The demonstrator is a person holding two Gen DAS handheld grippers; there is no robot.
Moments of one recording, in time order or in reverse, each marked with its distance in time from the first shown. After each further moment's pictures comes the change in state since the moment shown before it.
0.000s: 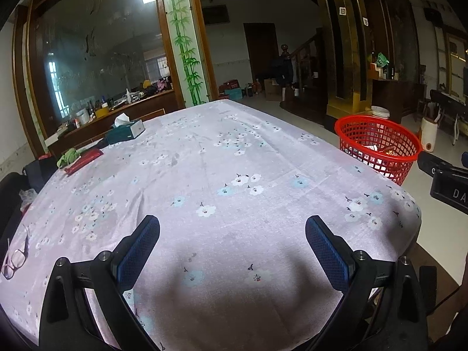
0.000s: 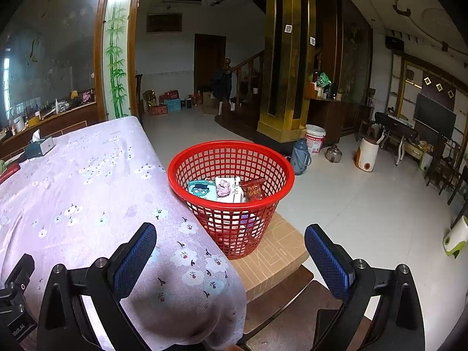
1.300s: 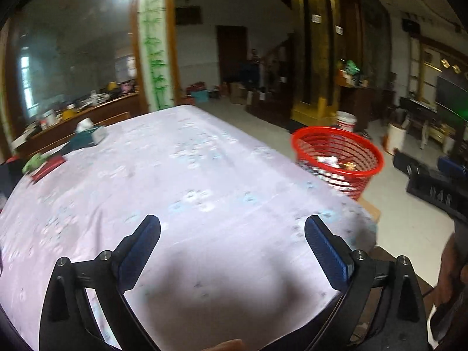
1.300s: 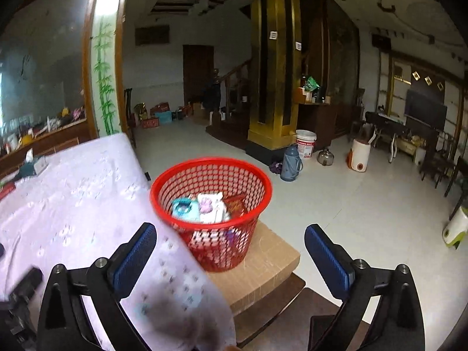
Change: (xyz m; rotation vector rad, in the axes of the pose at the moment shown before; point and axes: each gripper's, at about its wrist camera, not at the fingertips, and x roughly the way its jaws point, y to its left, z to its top) left arm -0.002 -0.010 0.018 -0.021 -0.016 -0.161; right arm -0.010 -0.023 0.011 0.043 -0.044 -0.029
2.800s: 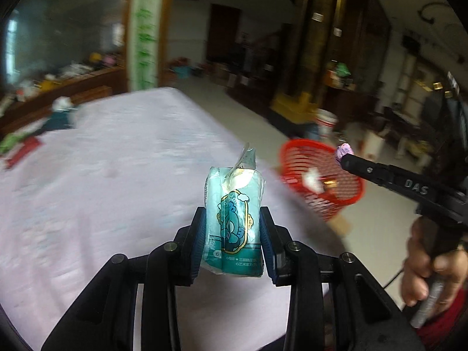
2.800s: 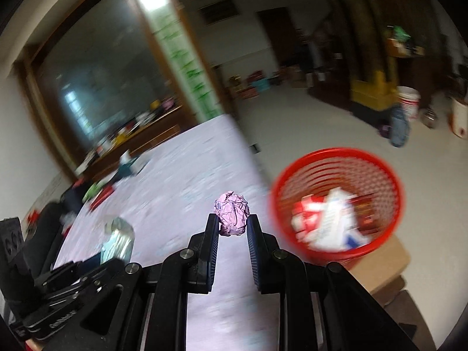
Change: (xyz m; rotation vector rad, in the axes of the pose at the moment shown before) left arm 0.029 0.017 0.067 -0.098 0.141 -0.243; right arm 0.059 0.017 0.058 0.110 0.182 0.577
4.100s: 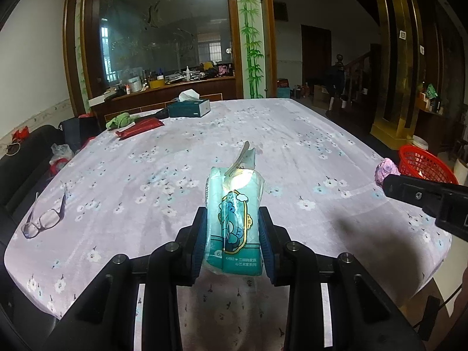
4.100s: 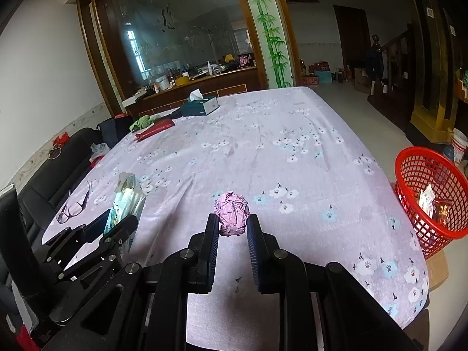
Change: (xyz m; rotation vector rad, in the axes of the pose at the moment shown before) left arm -0.065 0.088 -0.097 -0.131 -0.147 0.562; right arm 0.036 0.164 -0.089 -0.328 0.139 0.190
